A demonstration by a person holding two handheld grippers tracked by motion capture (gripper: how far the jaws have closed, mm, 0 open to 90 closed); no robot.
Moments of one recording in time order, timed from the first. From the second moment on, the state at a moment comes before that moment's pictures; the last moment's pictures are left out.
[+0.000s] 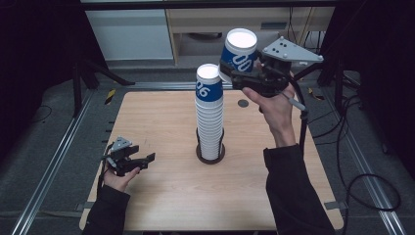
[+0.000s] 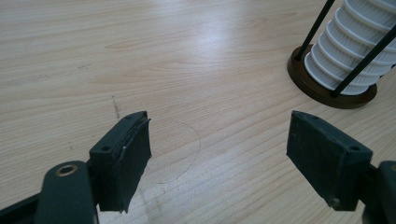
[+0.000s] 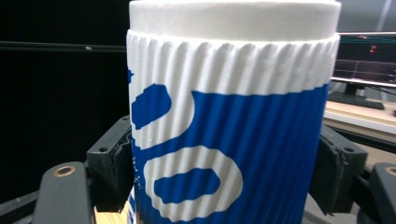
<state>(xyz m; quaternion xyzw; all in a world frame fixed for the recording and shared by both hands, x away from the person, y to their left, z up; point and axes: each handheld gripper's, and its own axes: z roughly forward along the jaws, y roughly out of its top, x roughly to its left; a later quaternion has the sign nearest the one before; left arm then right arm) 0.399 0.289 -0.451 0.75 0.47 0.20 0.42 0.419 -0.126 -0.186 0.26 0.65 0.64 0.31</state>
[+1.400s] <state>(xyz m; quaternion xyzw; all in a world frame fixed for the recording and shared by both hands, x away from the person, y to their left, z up) 0.394 0.279 -0.443 0.76 0.44 0.19 0.44 0.386 -0.201 -0.335 0.30 0.72 0.57 0.26</state>
